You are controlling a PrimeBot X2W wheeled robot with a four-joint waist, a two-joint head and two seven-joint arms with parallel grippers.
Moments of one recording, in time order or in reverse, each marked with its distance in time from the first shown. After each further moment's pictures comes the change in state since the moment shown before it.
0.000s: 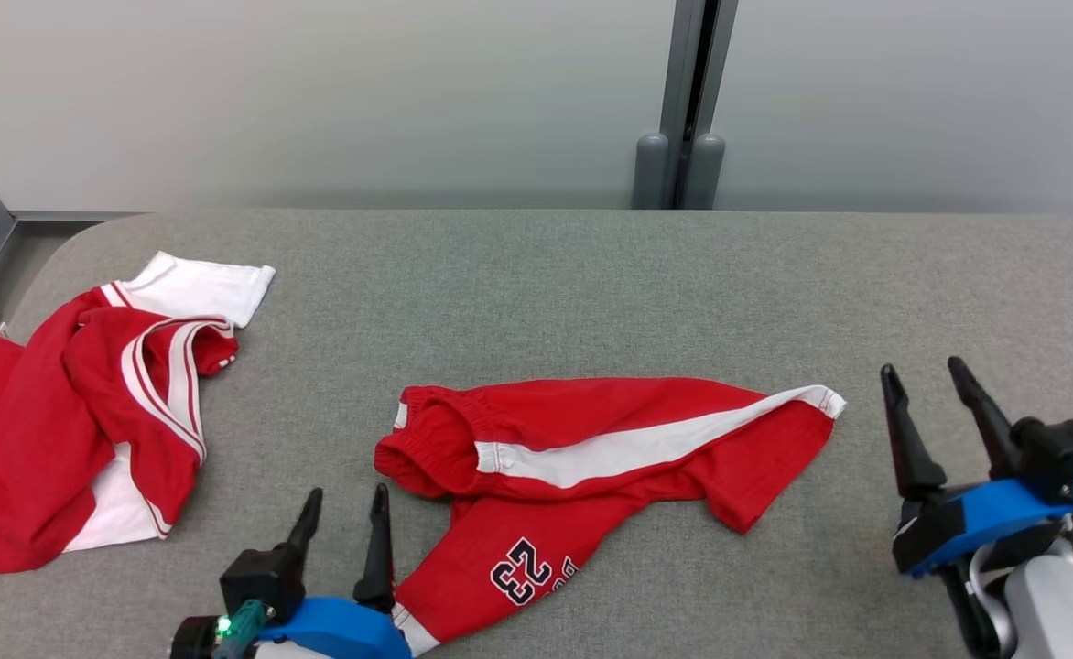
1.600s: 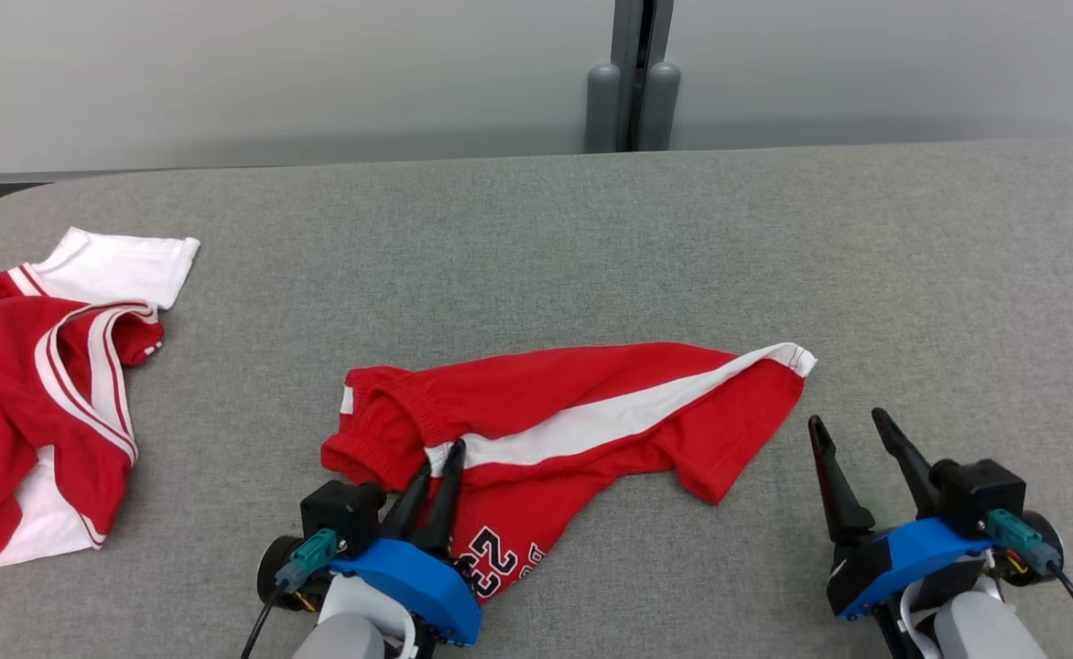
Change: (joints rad) left arm -0.174 0.000 -0.214 0.118 -0.153 -0.116 0.000; right arm 0.051 0.124 0.011 0.040 -0.072 0.000 0.000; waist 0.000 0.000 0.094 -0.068
